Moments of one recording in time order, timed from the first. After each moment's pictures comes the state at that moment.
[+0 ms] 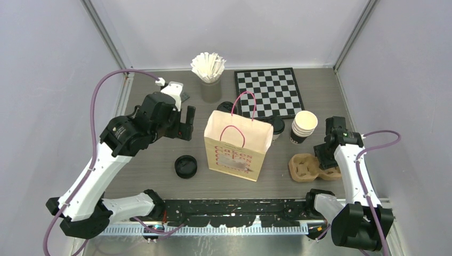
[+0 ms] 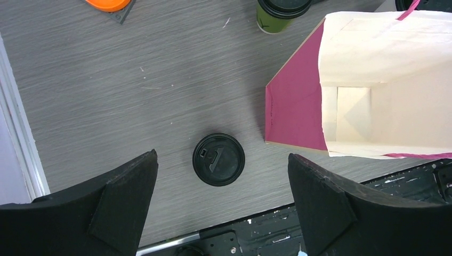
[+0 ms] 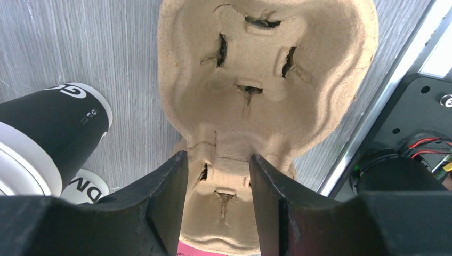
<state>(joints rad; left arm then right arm) -0.74 1.09 1.55 -1.19 -0.33 -0.31 -0.16 1.01 0.81 -1.13 0.28 1.21</state>
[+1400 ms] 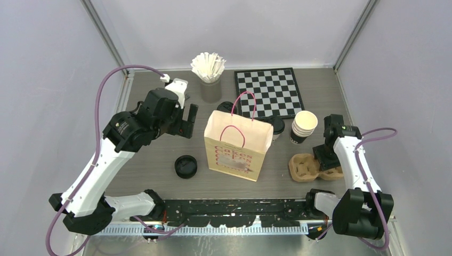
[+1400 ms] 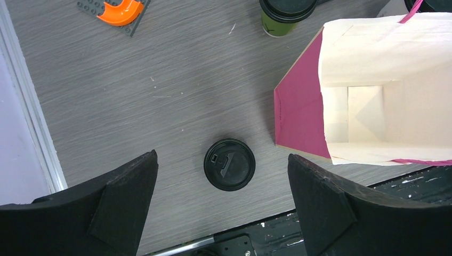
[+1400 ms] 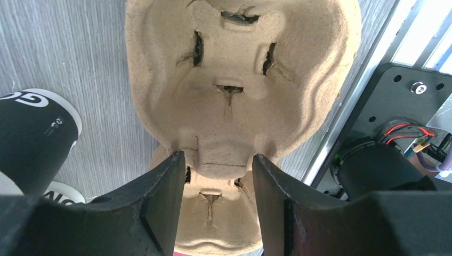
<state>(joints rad) -0.74 1.14 1.61 -1.20 -0.34 -0.24 -0.17 1.11 0.84 -1.19 0.28 1.21</state>
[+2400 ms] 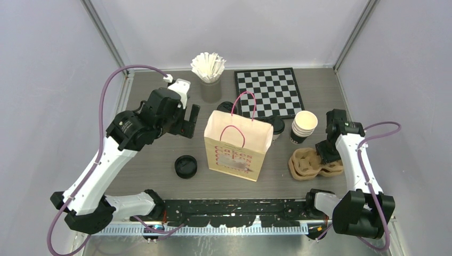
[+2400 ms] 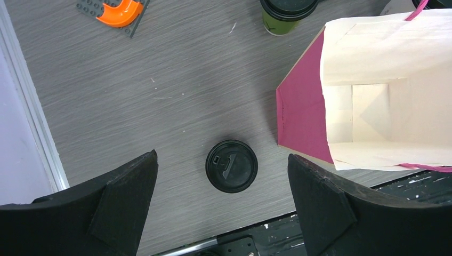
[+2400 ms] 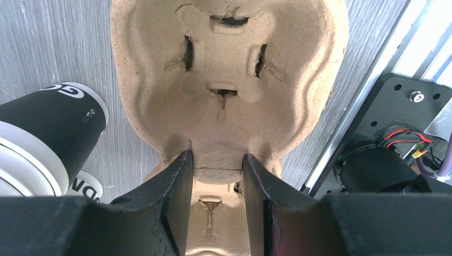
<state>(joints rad) -0.74 1.15 1.59 -1.19 -0.34 -0.22 -0.17 1.12 0.91 -1.20 0.29 1.18</state>
